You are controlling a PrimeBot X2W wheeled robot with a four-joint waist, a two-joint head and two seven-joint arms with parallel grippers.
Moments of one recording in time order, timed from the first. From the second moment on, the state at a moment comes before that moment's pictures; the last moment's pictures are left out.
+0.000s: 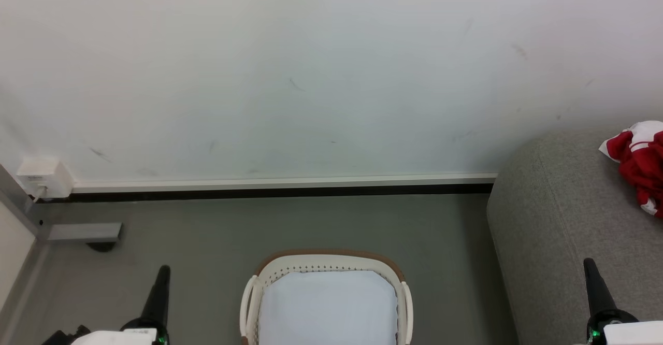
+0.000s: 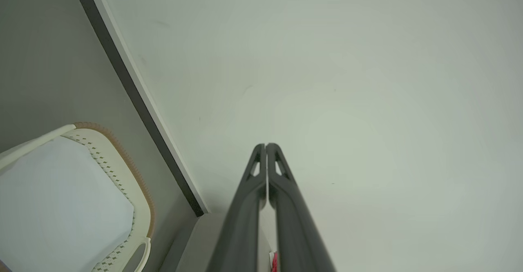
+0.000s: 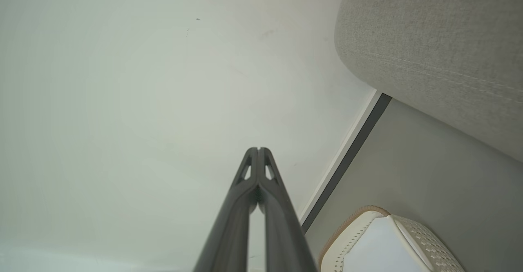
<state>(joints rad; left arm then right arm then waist) -0.07 0.04 0.10 0.25 -1.39 -0.12 0.06 -0.08 -0.04 -0.09 0.26 1.38 0.13 0.06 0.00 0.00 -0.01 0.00</state>
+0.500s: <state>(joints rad) -0.09 0.04 0.11 0.25 -1.50 -0.12 0.09 -0.09 -0.04 -0.10 0.25 1.50 0.13 0.09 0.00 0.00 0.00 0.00</state>
